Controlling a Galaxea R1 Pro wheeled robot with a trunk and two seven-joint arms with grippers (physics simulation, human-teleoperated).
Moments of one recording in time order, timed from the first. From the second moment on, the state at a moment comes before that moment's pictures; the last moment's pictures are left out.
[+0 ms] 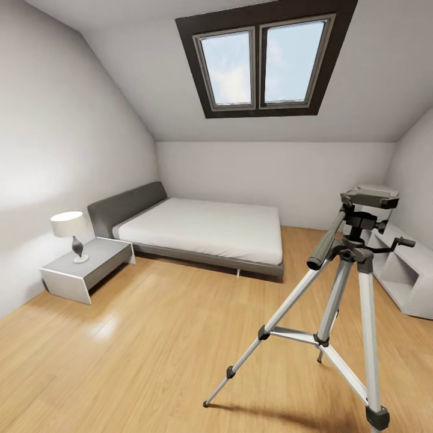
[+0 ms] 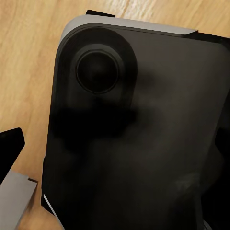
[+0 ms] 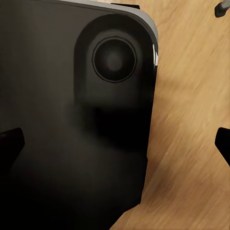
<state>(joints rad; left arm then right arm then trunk) 0.00 -0.02 0.03 -0.04 0.15 -0.04 0.00 0.00 -0.02 0.05 0.00 0.02 -0.06 0.00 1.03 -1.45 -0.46</state>
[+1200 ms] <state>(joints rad) -0.02 -0.01 0.03 -0.62 0.20 0.46 0.02 -0.01 -0.01 0.05 -0.45 0.05 0.19 0.02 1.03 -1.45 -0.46</state>
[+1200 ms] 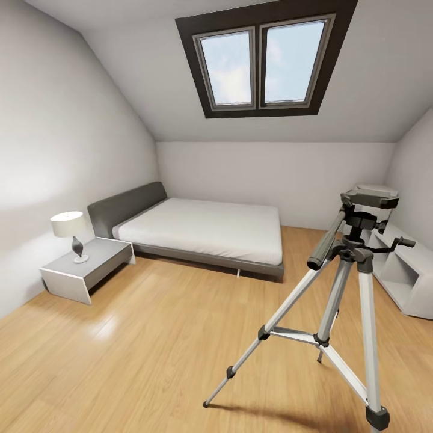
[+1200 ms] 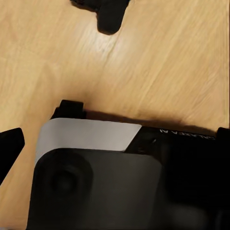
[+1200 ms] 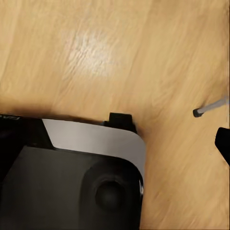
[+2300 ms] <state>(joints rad) -0.18 -0.03 0.04 -0.69 0.26 0.51 0.01 -0.16 0.00 0.04 -0.88 0.05 0.49 0.01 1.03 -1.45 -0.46</state>
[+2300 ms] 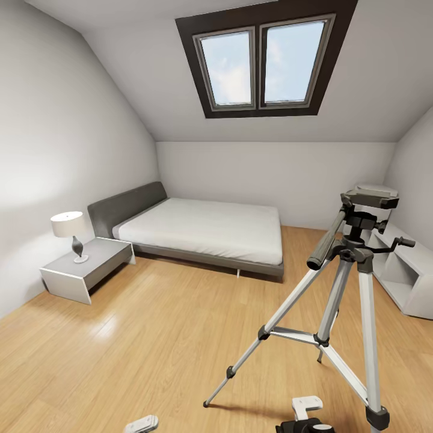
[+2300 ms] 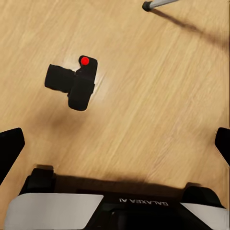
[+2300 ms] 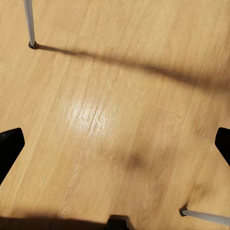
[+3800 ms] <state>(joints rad) -0.18 -0.08 0.04 -0.69 0.26 0.50 0.20 -0.16 0.02 0.04 -0.87 0.05 0.48 0.01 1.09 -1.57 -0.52</state>
